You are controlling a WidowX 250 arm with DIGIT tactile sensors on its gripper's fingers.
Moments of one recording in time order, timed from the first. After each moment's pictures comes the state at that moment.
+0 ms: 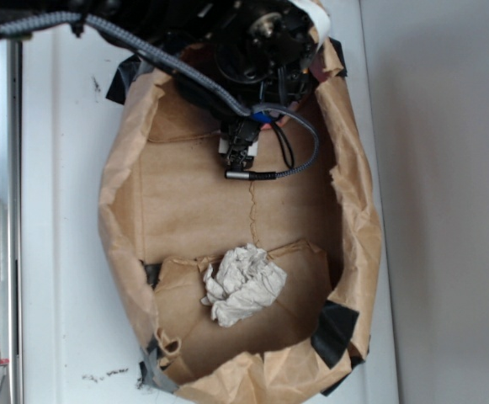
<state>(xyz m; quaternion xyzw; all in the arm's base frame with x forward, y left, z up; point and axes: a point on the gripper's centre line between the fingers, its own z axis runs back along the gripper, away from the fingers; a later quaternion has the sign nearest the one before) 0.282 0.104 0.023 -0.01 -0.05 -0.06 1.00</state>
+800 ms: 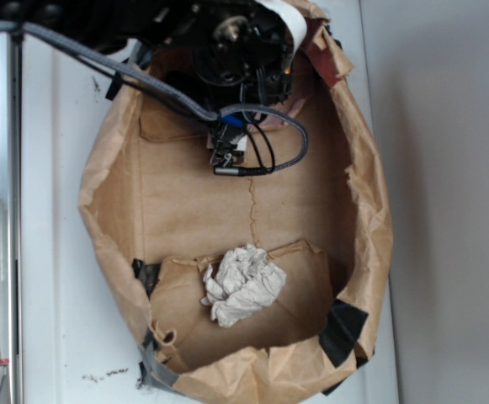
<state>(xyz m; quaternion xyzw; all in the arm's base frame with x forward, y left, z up) 0.275 0.098 0.048 0.00 -0.09 -0.07 0.99</state>
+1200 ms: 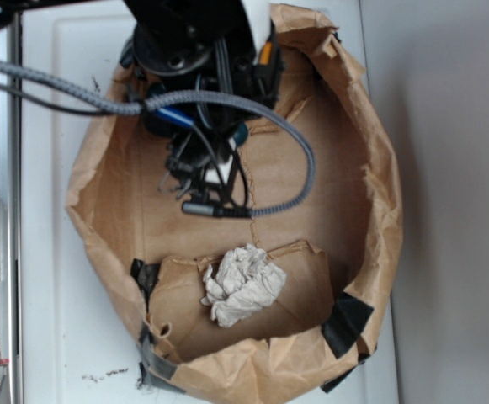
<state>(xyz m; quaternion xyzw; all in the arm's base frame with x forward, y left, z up) 0.260 0.044 0.147 -0.07 -0.16 -0.14 0.98</state>
